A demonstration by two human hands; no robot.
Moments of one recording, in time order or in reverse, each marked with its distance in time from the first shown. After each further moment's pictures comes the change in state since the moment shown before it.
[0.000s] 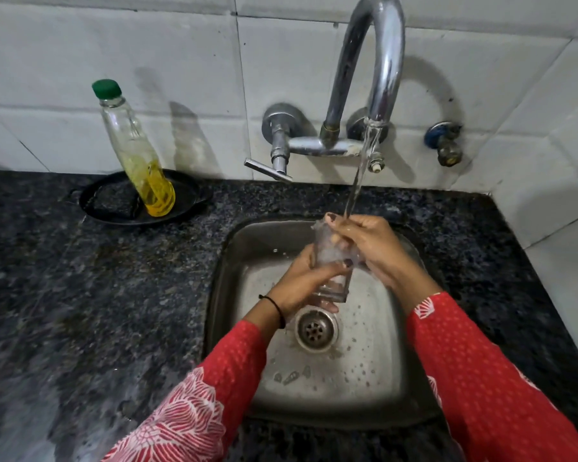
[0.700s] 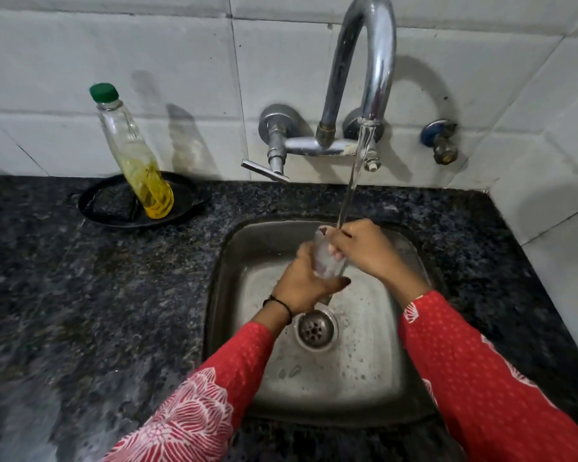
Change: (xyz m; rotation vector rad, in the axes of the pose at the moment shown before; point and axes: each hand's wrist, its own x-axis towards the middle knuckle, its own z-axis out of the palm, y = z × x) left_hand 0.003 -0.005 -0.001 0.552 0.179 0.058; right_hand 0.002 0.002 0.001 -0.622 -0.009 -0.057
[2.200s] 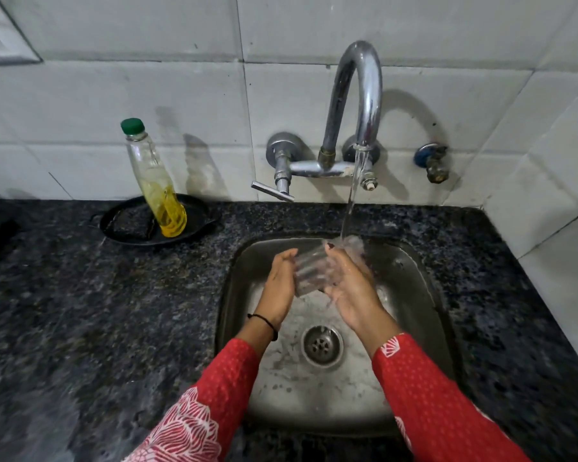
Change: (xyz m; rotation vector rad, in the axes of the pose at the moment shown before) left_hand -0.007 -0.008 -0.024 -0.332 0.298 0.007; right_hand -0.028 0.000 0.051 1.200 0.202 0.323
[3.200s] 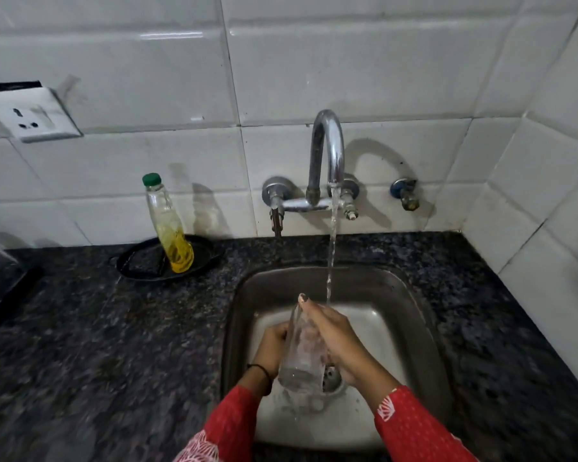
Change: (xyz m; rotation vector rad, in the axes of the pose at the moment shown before) left_hand -0.041 -0.036 -0.021 0.358 -0.162 -0.012; right_hand -0.073 0.008 -0.006 -0.551 -0.162 0.046
